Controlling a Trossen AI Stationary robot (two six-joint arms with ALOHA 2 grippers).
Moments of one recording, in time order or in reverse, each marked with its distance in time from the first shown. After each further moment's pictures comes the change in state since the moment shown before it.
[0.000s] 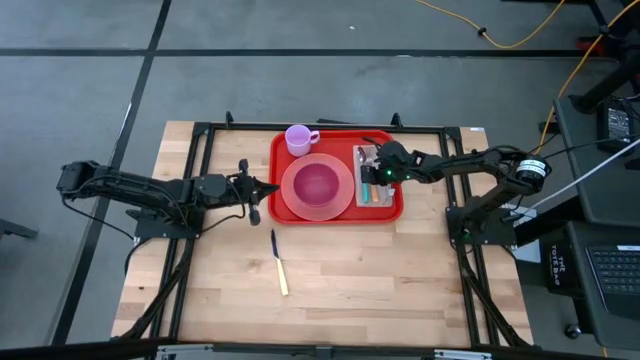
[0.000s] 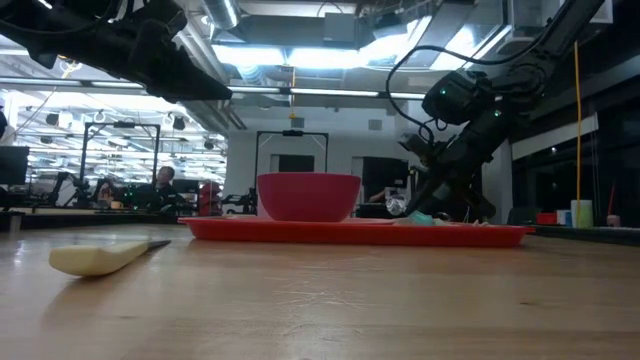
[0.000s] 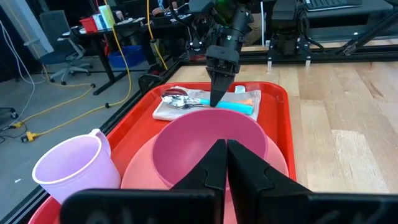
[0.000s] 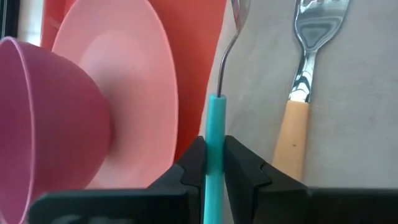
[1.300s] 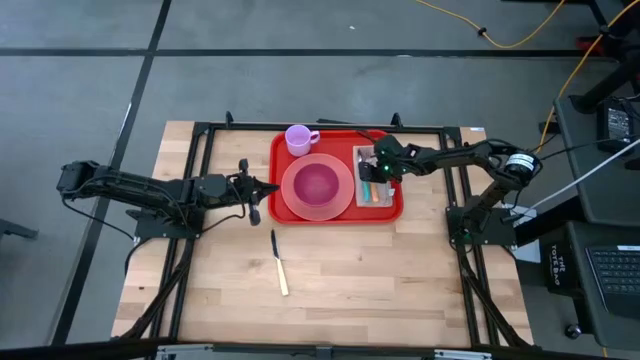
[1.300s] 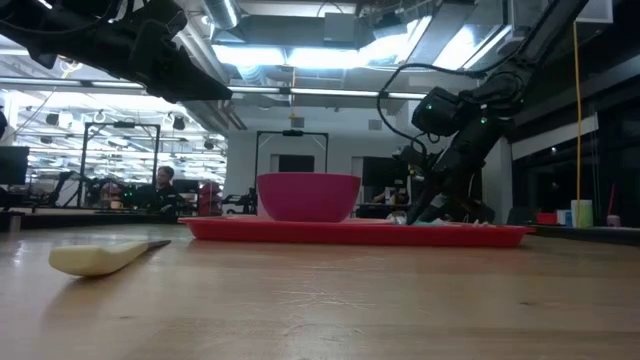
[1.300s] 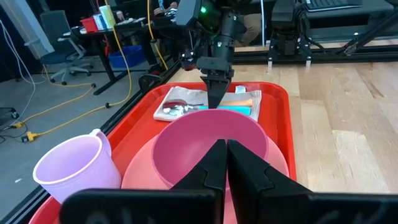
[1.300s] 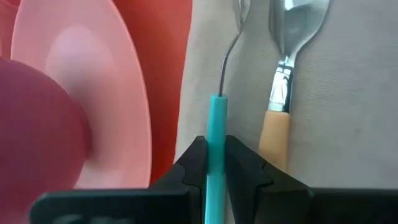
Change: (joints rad) left arm 0.000 0.000 0.000 0.000 0.000 0.000; right arm -0.061 0.092 0.092 -0.129 -0.084 -0.019
